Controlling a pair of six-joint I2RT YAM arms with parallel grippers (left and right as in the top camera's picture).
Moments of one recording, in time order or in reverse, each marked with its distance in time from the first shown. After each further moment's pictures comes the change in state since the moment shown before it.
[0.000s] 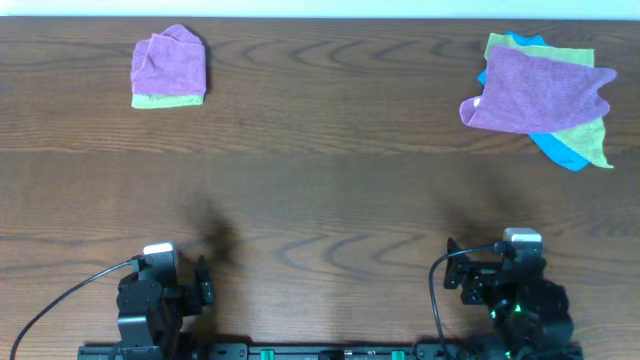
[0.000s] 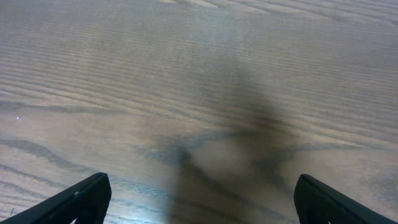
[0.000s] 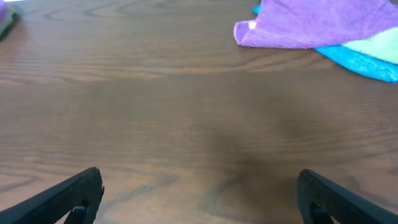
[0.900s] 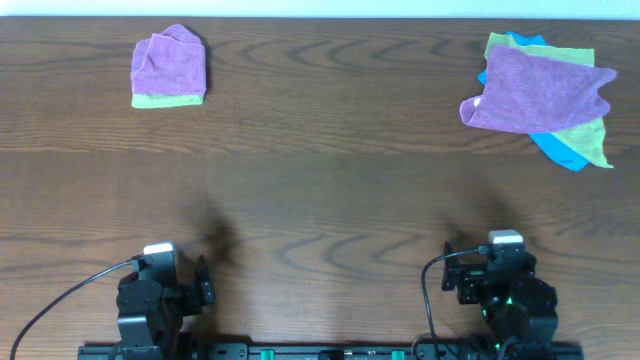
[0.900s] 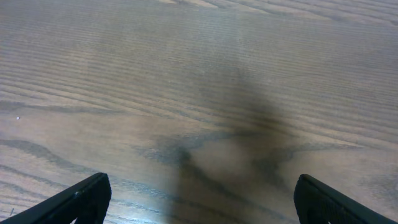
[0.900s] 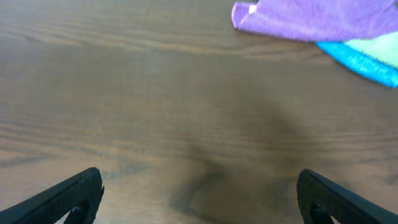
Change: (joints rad) left arm 0.000 0.000 0.000 0.000 0.000 0.000; right arm -0.129 -0.084 -0.167 0.057 -0.100 -0.209
